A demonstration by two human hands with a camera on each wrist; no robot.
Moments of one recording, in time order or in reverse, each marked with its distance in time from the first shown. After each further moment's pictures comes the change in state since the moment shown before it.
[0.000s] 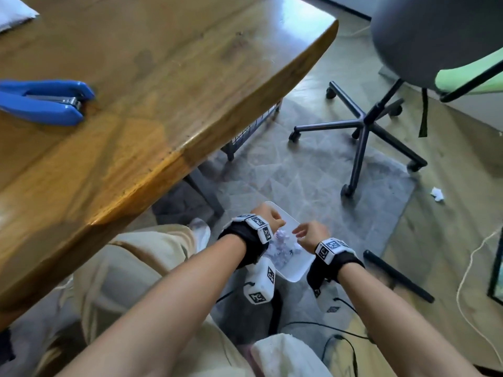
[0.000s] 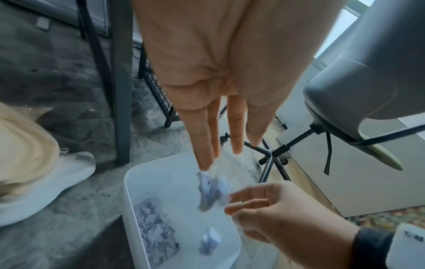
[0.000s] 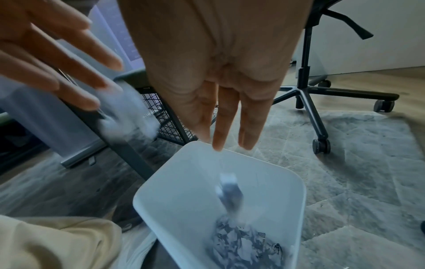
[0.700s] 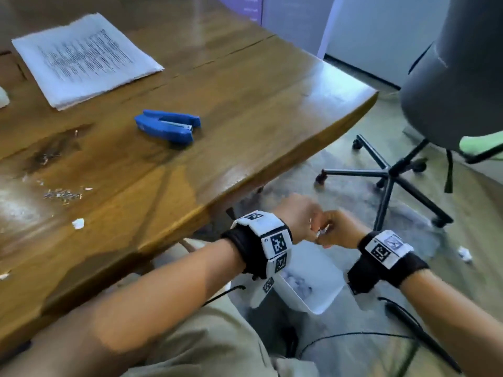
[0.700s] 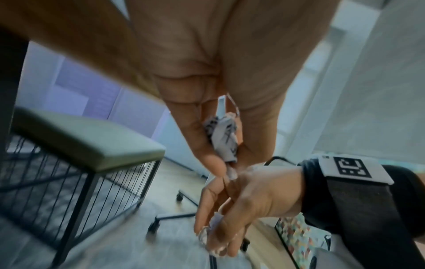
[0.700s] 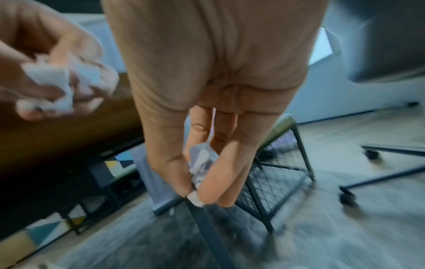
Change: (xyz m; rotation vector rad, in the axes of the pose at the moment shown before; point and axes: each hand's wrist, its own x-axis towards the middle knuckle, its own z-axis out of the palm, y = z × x) left_hand -0.143 0.046 -0.098 0.428 0.171 0.545; right_hand -0.074 -0.111 -0.088 -0.022 -0.071 -0.446
